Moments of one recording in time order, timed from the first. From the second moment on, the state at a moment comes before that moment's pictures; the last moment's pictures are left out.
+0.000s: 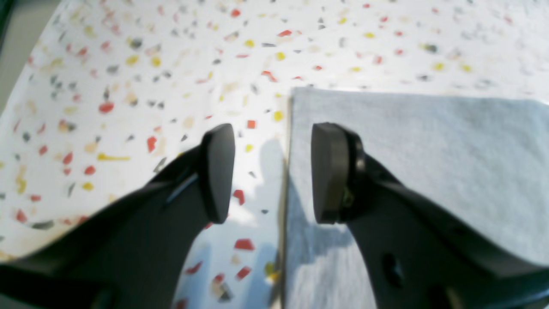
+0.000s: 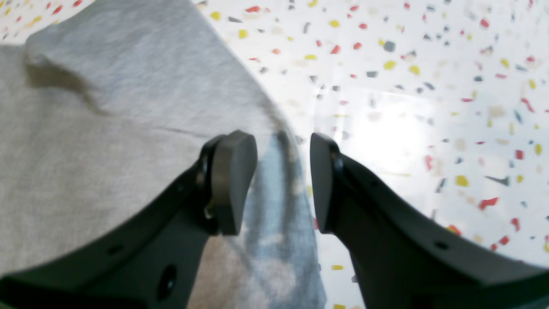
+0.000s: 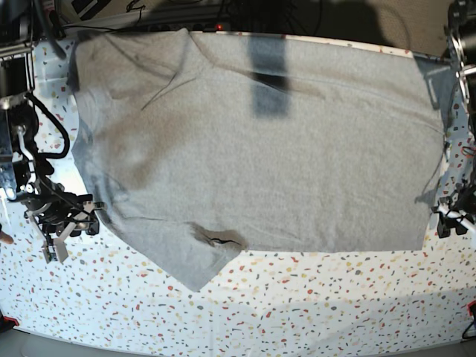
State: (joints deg) left arm -24.1 -27.7 -12.8 43.1 -15.4 -26.3 12.4; right arm 16.8 39.3 -10.8 74.1 36.6 12.9 -35.1
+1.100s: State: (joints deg) left arm -42.3 -24.1 -13.0 5.3 8.8 -22.0 -5.1; right arm 53.2 31.2 -39.1 27.4 36.1 26.4 -40.6
